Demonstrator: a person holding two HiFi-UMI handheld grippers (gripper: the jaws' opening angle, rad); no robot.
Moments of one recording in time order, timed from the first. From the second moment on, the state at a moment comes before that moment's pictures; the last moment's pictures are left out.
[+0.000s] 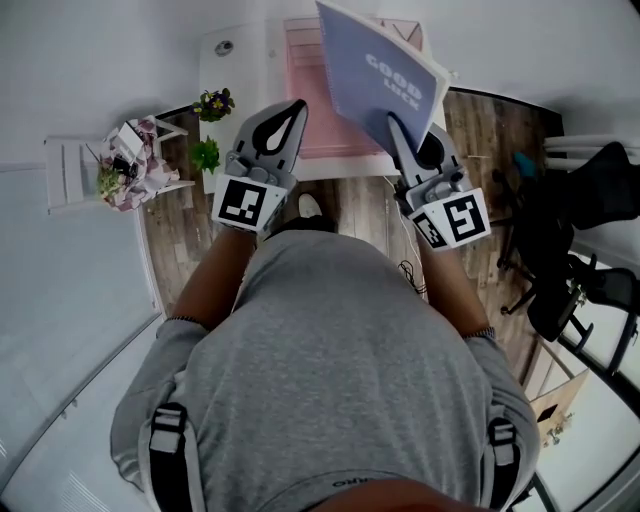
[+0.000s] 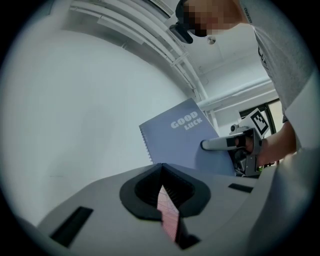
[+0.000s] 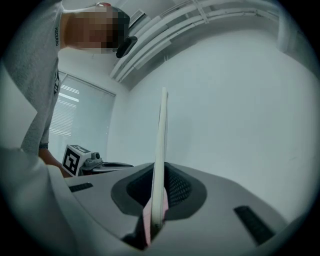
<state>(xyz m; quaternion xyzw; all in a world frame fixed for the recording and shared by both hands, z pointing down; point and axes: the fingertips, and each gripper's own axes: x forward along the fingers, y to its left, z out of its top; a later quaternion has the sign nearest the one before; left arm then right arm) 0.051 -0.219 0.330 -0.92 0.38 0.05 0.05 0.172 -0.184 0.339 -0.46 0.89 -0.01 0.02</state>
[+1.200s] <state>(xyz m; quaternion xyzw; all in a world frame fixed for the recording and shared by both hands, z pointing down) 0.050 -0.296 0.335 -0.88 0.47 0.04 0.06 0.164 -0.288 0.365 -0.26 0.92 -0.29 0.10</state>
